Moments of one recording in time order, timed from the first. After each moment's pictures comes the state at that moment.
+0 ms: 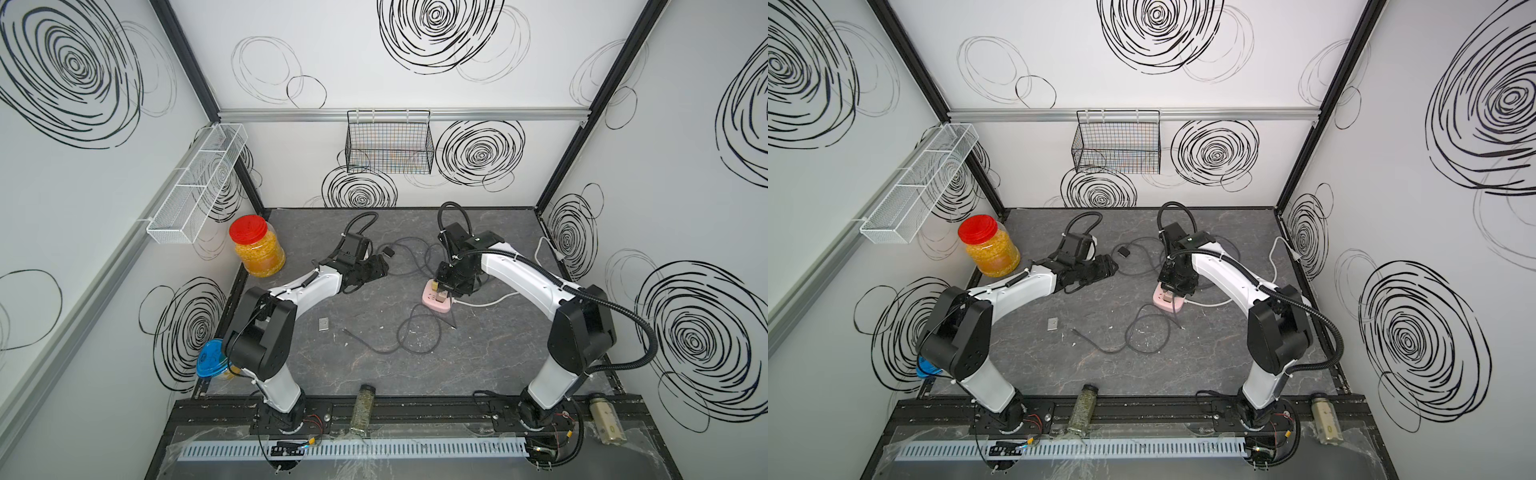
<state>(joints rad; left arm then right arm) -0.40 1.70 1.08 -0.22 0.21 -0.68 0.57 1.73 1.44 -1.08 -0.16 0.85</state>
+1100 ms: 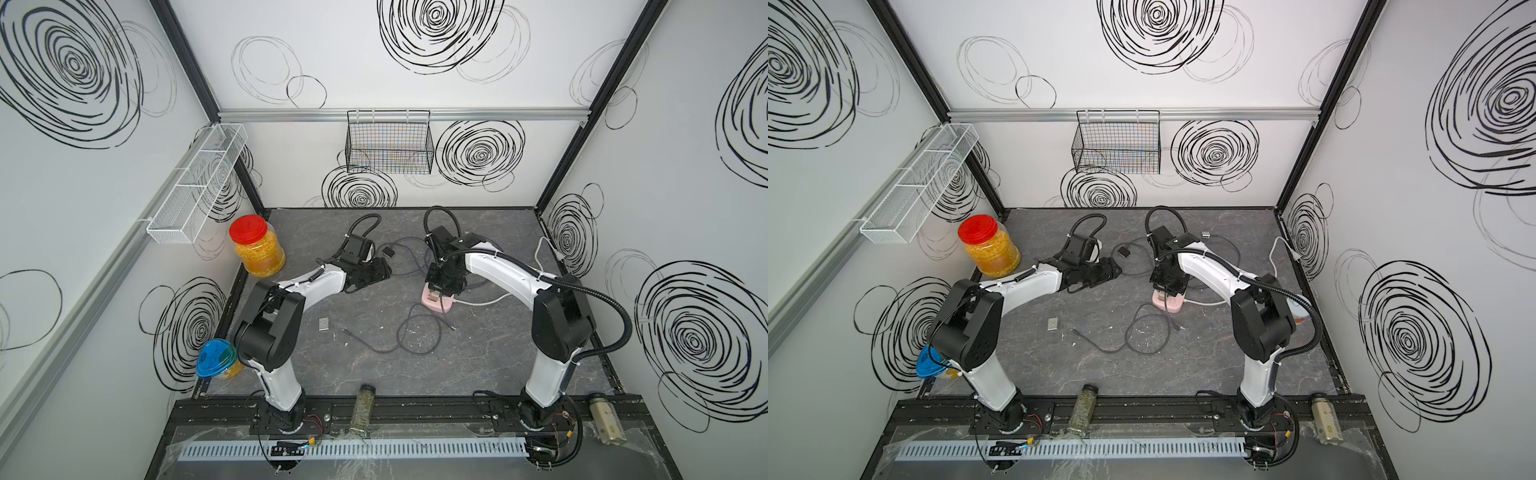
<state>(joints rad) -0.40 1.76 1.10 -0.21 0.26 -0.68 0.62 1.84 1.48 -1.02 -0.08 0.90</state>
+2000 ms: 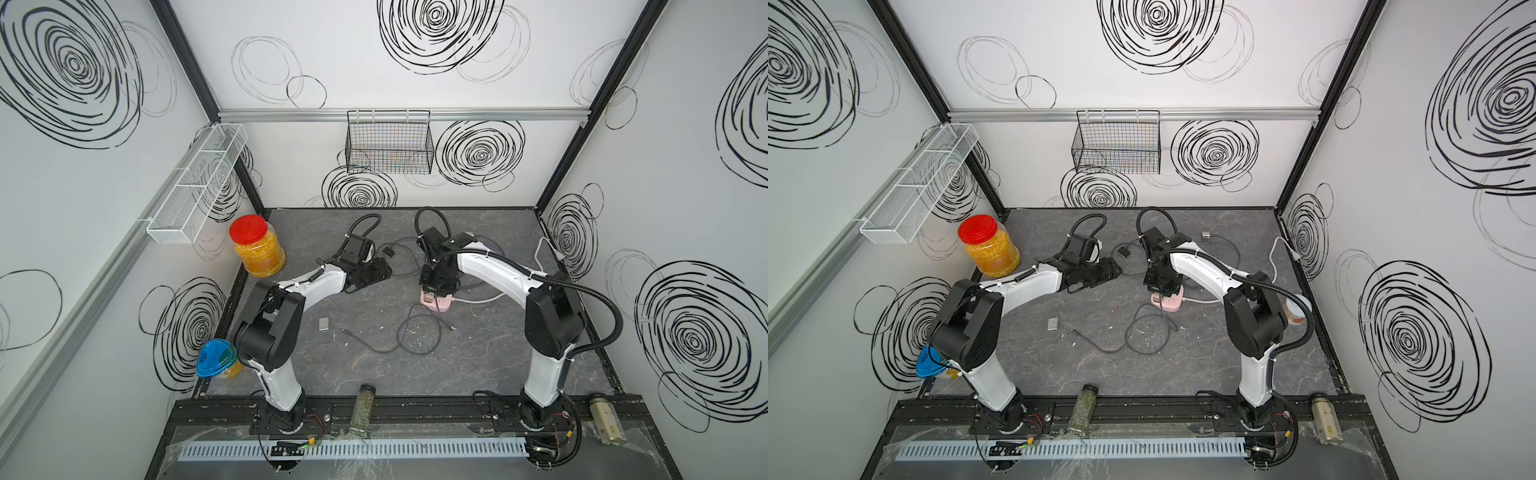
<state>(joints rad) -0.41 1.76 1.10 -0.21 0.27 -0.68 0.65 1.88 1.53 -1.04 -0.08 0.85</state>
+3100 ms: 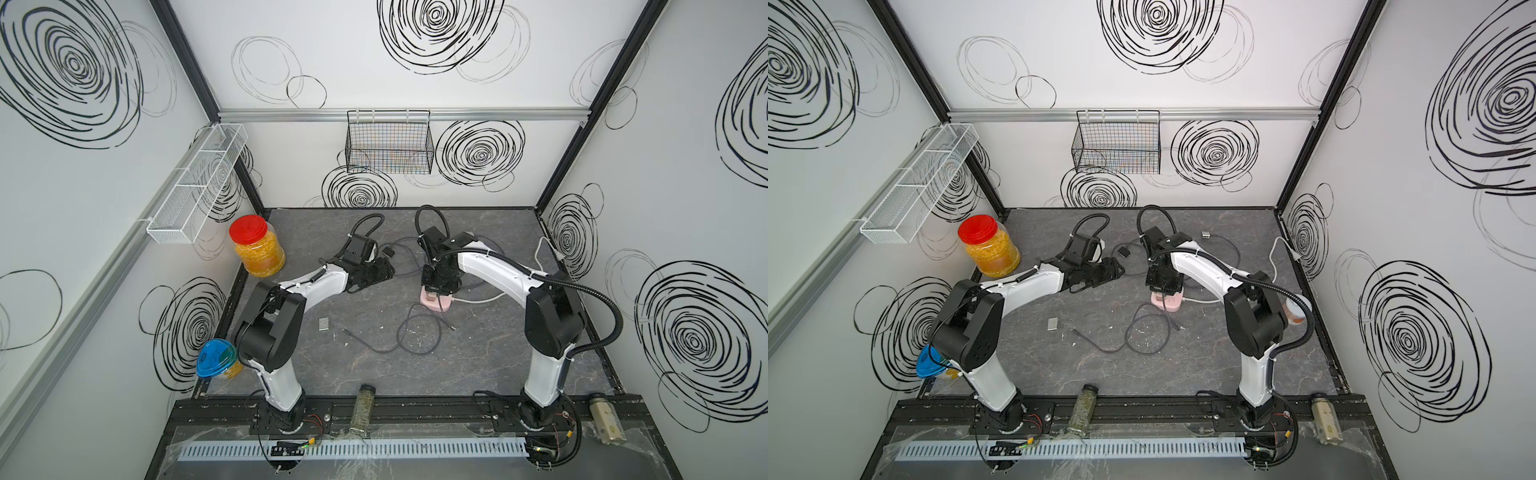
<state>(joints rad) -0.43 1.76 1.11 -0.21 0.27 -0.68 0.65 1.88 1.53 -1.05 -0.04 0.77</state>
